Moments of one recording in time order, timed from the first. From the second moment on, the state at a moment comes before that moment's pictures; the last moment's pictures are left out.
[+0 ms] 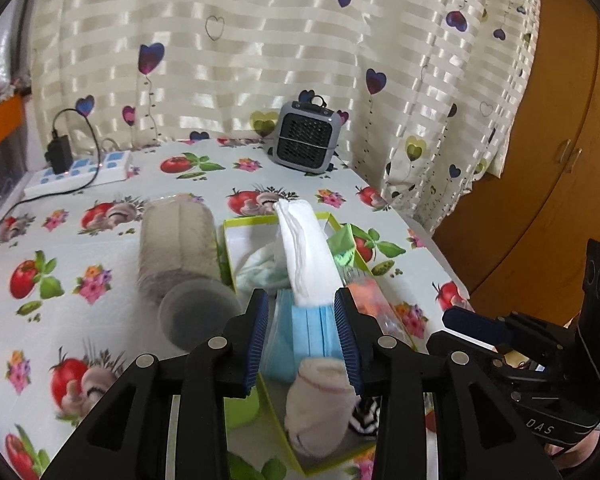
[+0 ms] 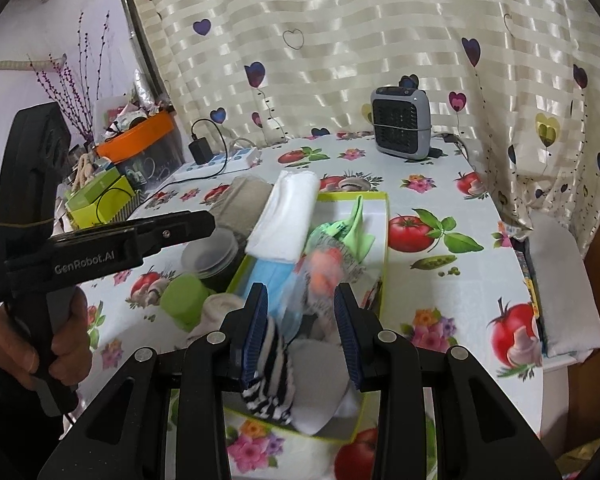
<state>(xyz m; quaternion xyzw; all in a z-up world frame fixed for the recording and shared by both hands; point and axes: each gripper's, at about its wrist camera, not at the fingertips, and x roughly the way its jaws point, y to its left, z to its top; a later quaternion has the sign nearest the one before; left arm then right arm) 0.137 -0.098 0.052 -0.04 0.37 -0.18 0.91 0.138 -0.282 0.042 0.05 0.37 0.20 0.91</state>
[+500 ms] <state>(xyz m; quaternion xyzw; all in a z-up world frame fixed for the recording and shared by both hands) 0.075 -0.097 0.046 -0.01 0.36 -0.15 0.92 0.090 -0.261 0.047 0.03 0.36 0.20 0.91</state>
